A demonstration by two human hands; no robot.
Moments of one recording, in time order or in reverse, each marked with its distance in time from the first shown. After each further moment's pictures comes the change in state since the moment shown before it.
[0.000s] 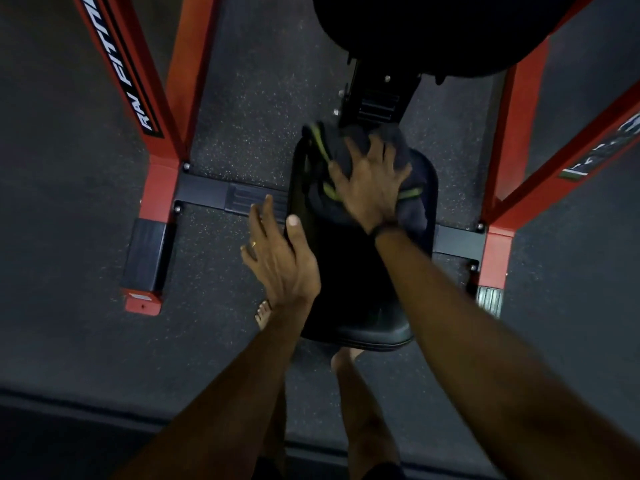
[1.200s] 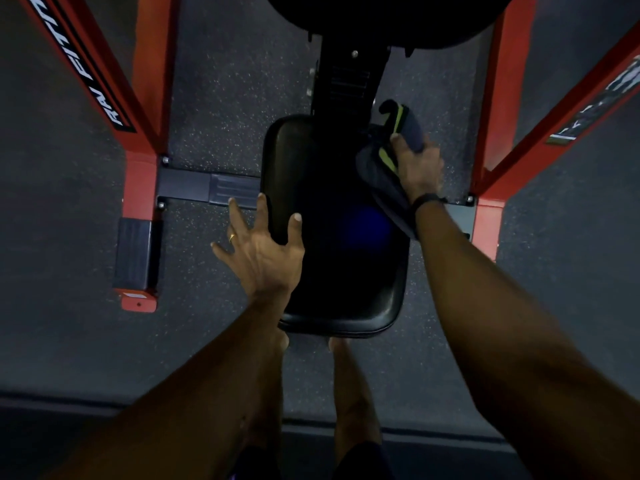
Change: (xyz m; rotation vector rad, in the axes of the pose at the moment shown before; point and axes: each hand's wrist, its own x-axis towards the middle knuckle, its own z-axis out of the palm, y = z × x) left_hand 0.008 -0.005 0.006 0.441 -0.211 0.066; right_hand 0.023 0.116 -0.003 0.769 0.035 0.577
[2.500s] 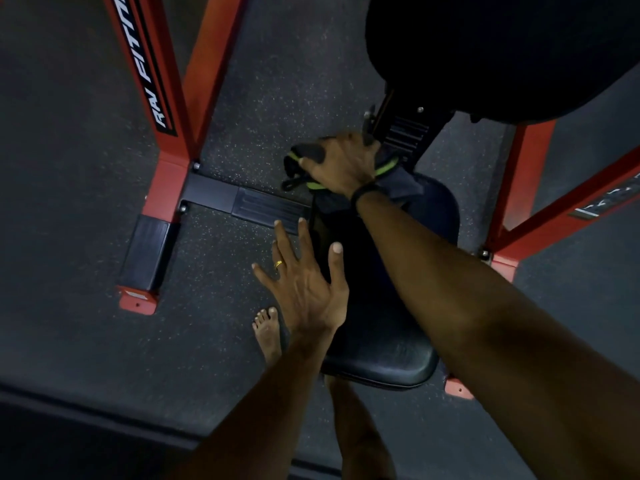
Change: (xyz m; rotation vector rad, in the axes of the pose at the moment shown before) left_hand -0.001 0.002 0.000 -0.131 0.023 -0.036; right_hand -0.037 -0.129 0.150 -0.952 -0.288 -0.743
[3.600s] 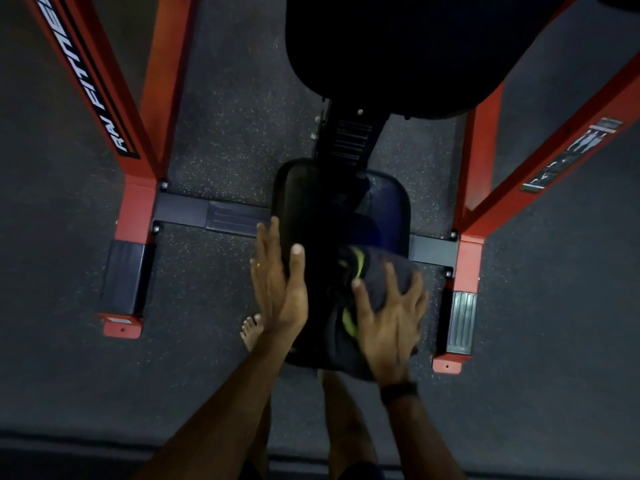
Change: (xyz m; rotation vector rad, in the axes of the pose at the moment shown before) left_hand -0.003 0.008 -0.009 -0.530 -0.092 0.099; right_hand -0.276 0.042 0.021 0.562 0.239 0.654
